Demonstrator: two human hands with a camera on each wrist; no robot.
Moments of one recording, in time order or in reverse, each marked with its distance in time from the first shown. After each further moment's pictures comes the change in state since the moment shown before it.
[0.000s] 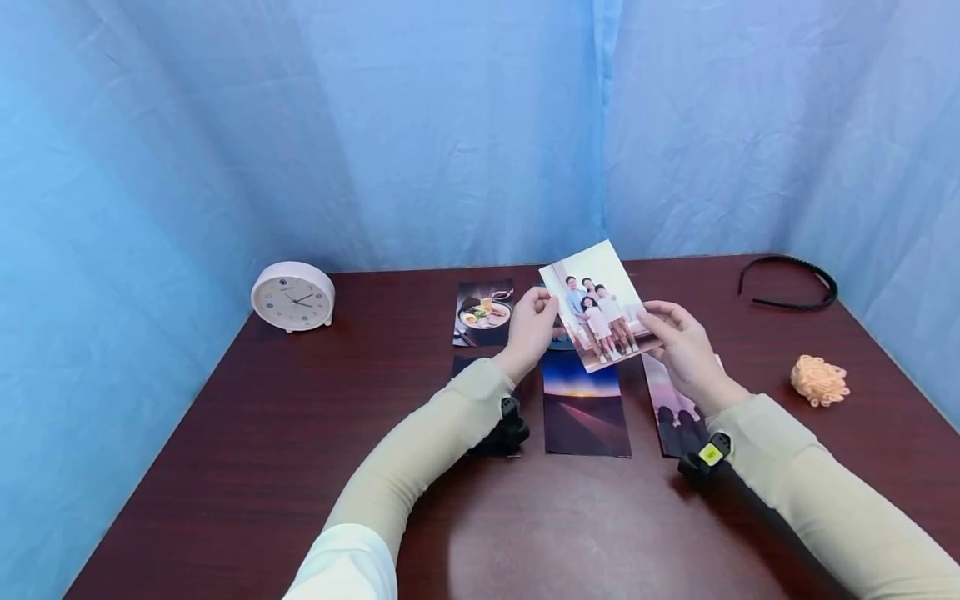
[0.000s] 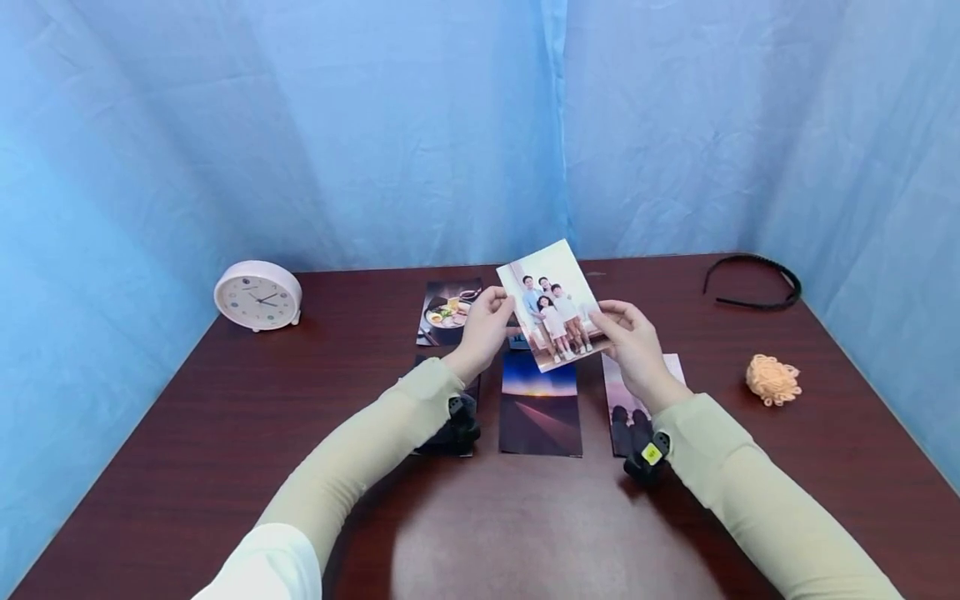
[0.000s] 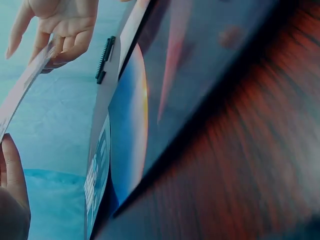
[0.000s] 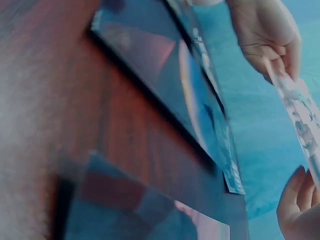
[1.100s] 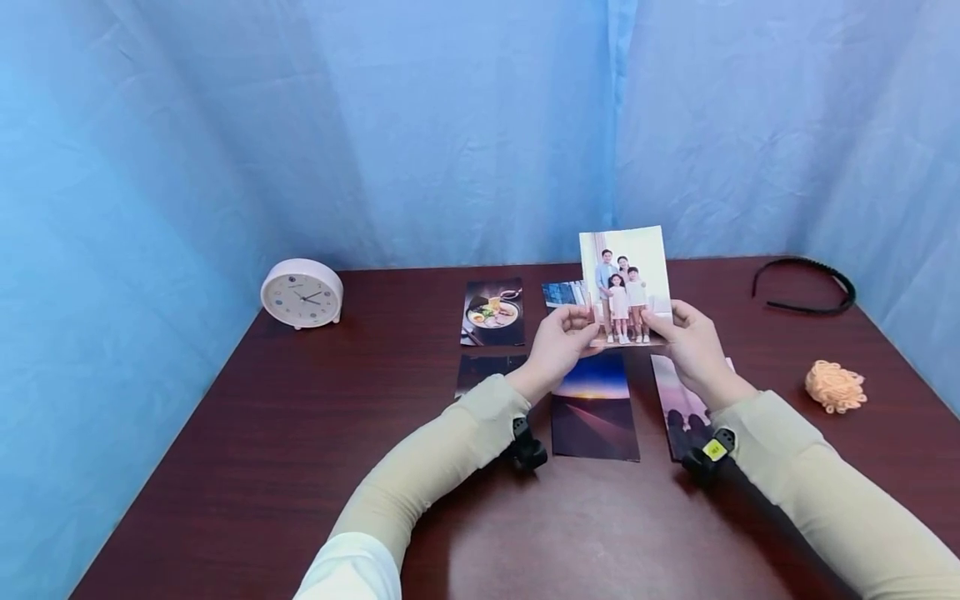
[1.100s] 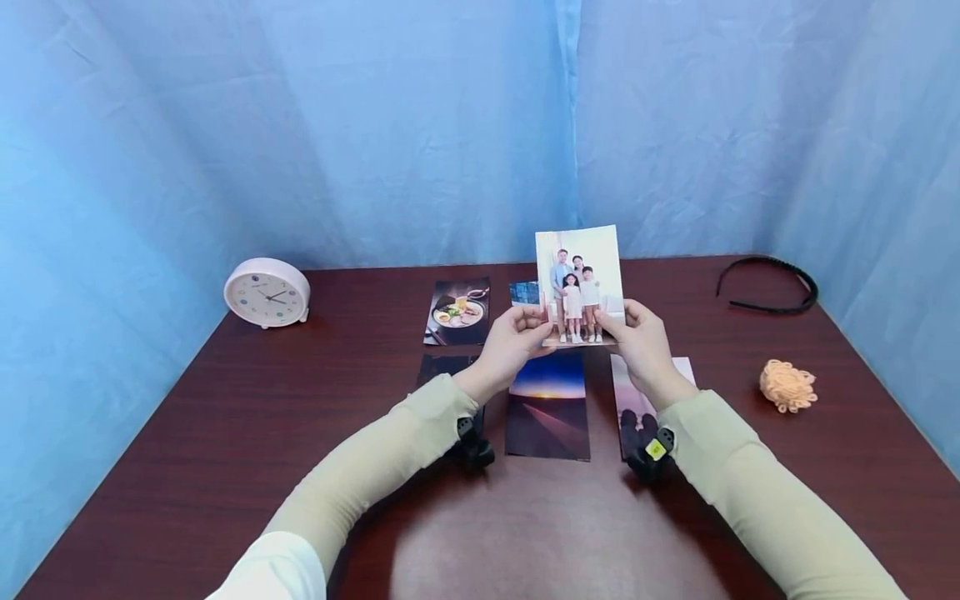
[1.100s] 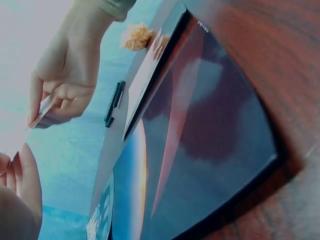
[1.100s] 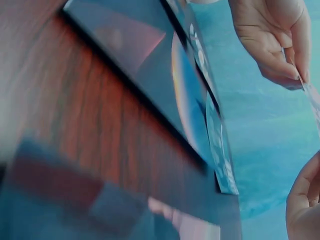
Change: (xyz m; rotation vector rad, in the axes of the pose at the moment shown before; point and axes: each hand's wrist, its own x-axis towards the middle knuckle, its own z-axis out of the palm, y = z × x) left_hand -0.026 0.004 0.017 -0.132 -0.115 -0.158; right_hand 0.010 -0.003 0.001 -0.177 0.047 0.012
